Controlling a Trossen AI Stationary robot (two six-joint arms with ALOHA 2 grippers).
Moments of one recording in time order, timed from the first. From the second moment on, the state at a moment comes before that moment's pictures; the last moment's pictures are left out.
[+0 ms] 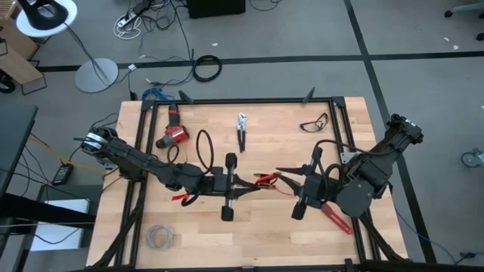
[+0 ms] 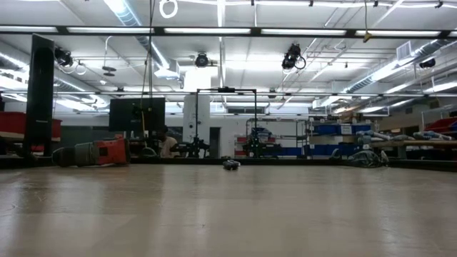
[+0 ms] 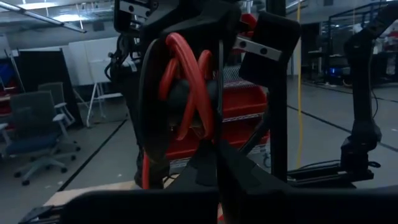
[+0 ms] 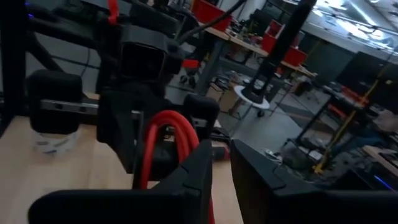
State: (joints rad) left arm -0.37 1.55 1.09 0.63 -0.30 0.15; right arm 0.73 1.42 1.54 -0.43 1.12 -0.10
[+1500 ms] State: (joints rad) left arm -0.37 1.48 1.09 0.77 -0.17 0.23; right arm 0.70 1.42 1.47 -0.46 0.97 0.02
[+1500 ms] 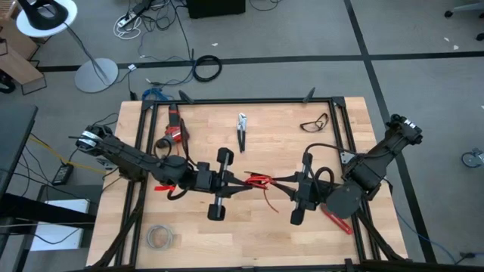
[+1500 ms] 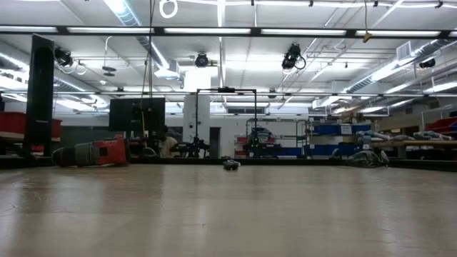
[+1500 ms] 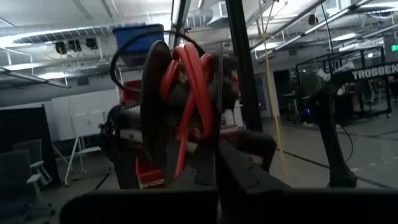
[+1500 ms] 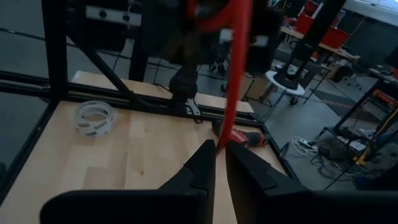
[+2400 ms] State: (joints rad) left arm -0.35 1.48 1.09 0.87 -0.16 0.27; right arm 0.53 1.42 1.27 -0.10 0.70 -0.03
